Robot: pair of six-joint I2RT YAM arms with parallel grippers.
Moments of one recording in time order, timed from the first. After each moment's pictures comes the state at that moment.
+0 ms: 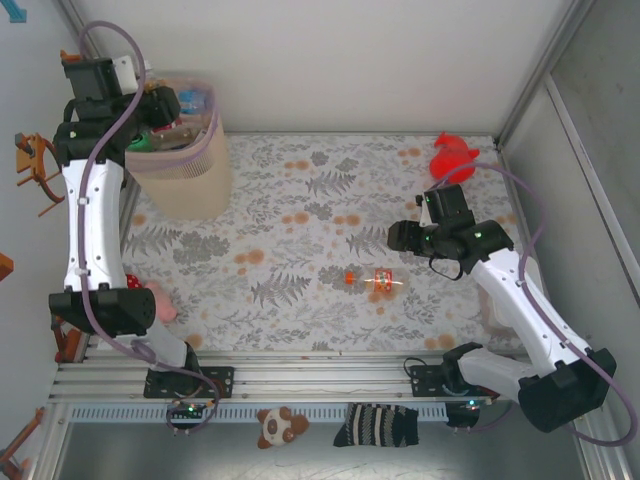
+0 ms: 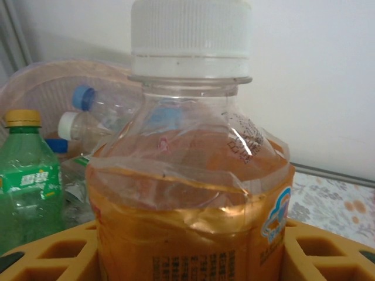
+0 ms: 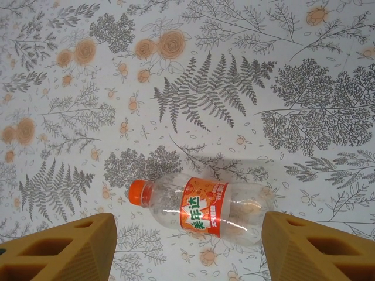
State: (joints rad) left arm 0.01 1.65 2.08 -0.92 0.12 -0.23; right arm 0.39 1.11 1.08 -0.91 -0.12 0.45
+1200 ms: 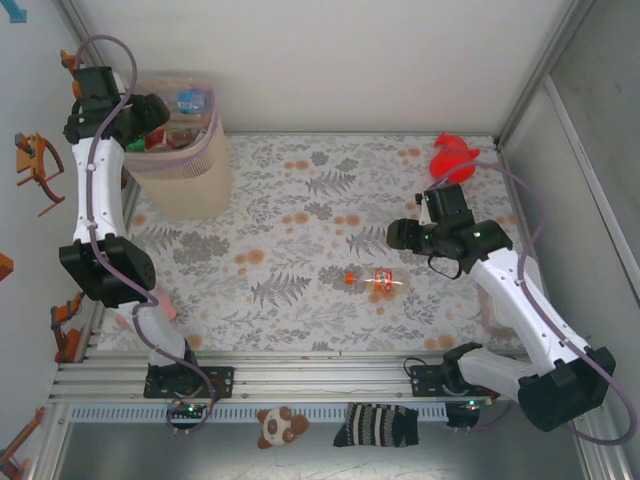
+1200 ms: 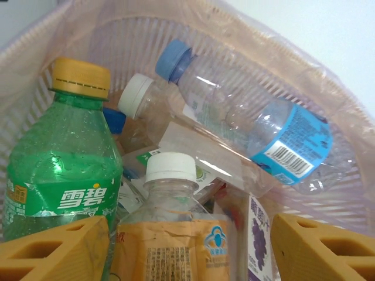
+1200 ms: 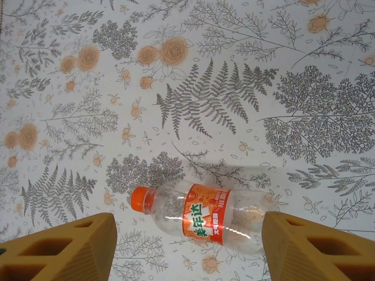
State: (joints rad) left arm 0.13 1.87 2.09 -0.87 0.11 -0.37; right arm 0.39 1.12 1.08 -0.89 -0.11 0.46
